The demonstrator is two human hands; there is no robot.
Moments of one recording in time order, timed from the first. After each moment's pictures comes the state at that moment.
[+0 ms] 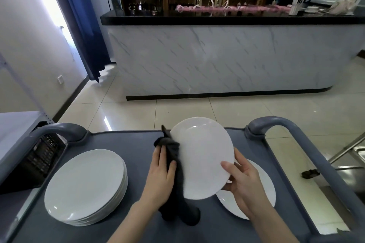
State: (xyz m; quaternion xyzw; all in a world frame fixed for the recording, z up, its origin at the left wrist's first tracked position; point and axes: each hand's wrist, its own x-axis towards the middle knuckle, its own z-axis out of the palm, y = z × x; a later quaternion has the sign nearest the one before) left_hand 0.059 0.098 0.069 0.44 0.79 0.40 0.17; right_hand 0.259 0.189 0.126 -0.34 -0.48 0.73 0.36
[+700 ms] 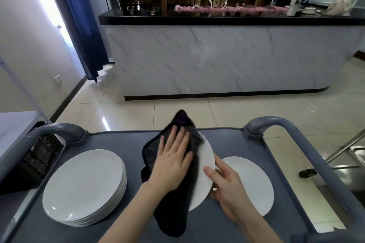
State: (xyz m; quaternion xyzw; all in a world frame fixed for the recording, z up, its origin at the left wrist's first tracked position) left_hand 0.059 0.131 0.101 0.62 0.75 0.22 0.02; right_hand 0.240 0.166 0.123 -0.31 -0.52 0.74 0.28
